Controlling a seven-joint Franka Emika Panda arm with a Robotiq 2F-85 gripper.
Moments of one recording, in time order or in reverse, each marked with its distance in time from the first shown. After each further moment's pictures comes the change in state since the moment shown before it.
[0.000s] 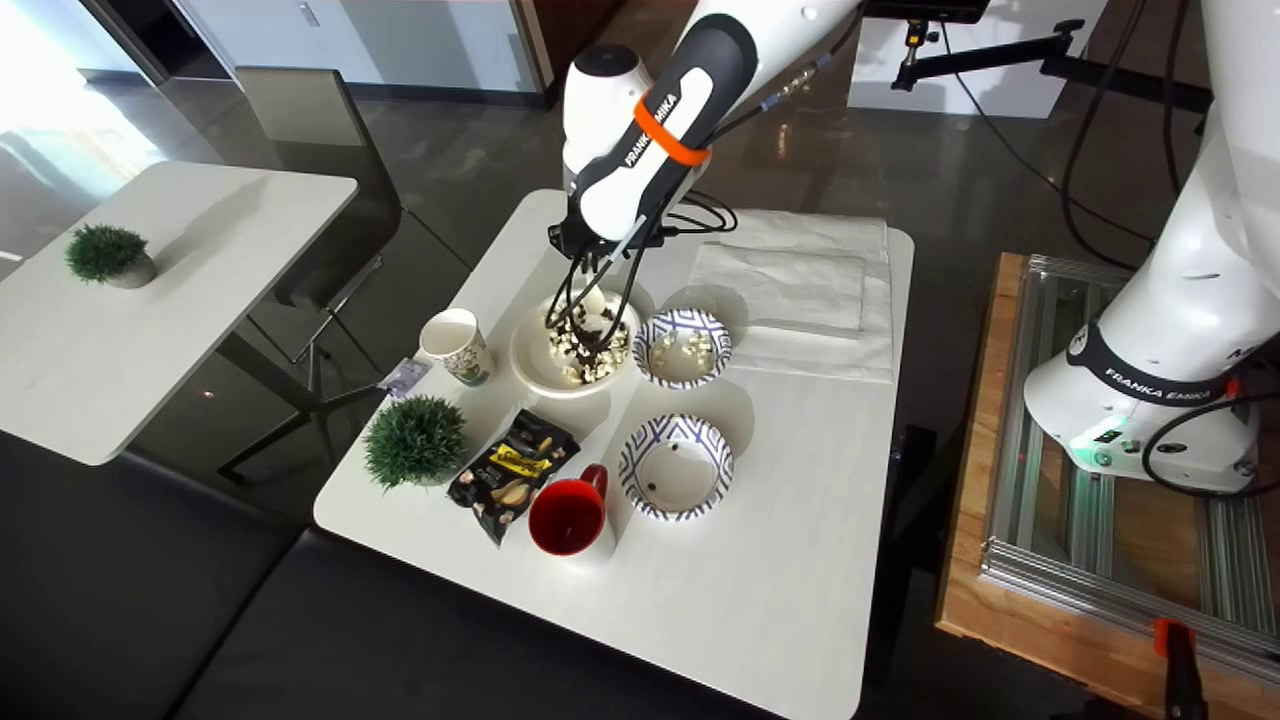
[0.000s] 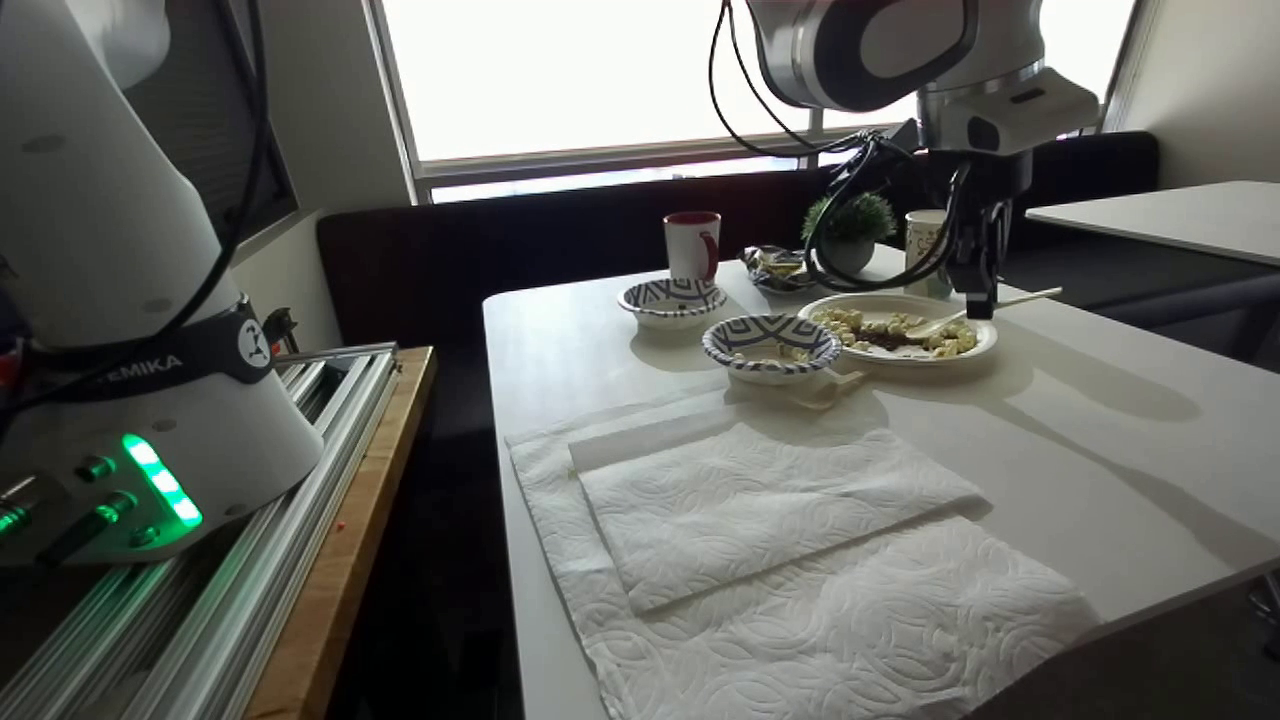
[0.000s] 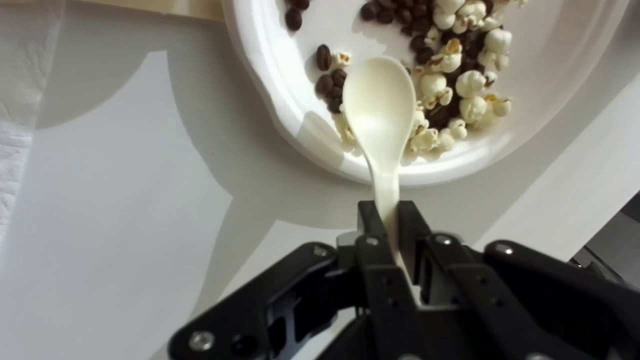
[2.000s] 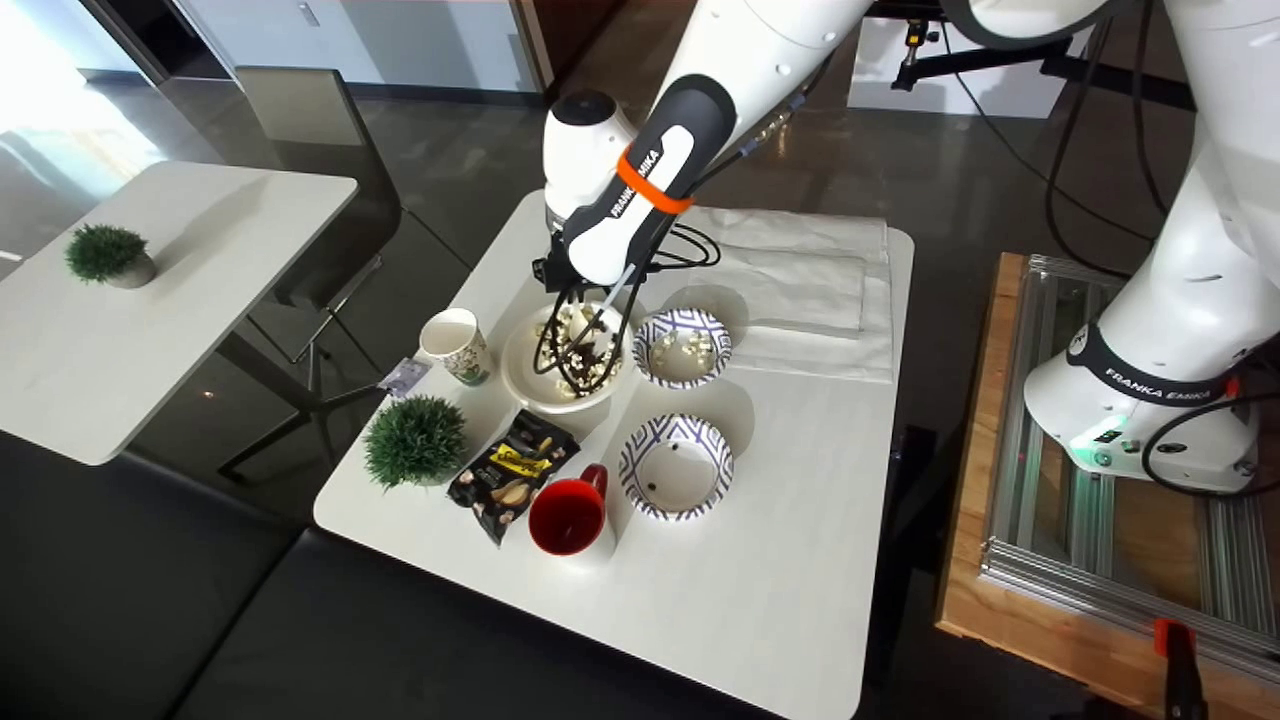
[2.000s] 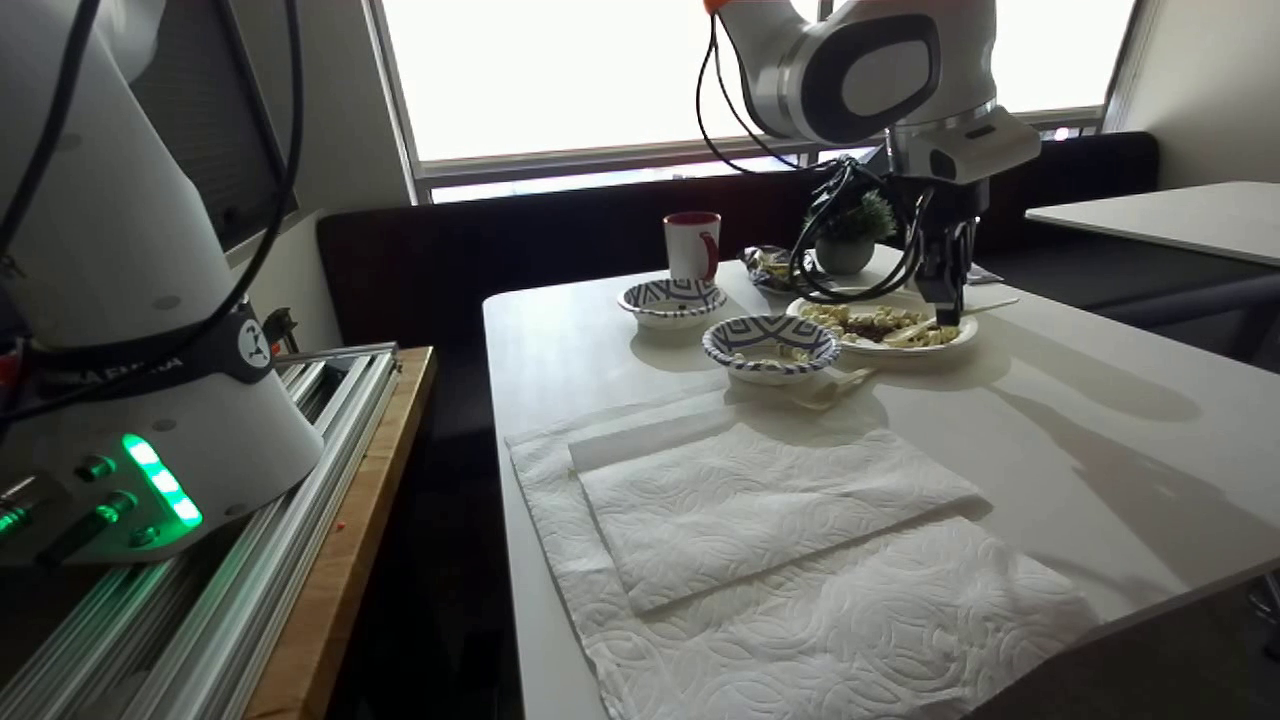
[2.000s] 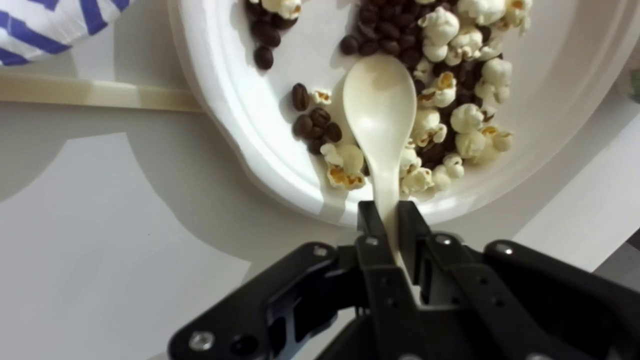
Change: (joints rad) arm 0.083 0.082 -0.016 0.060 -0.003 0.018 0.067
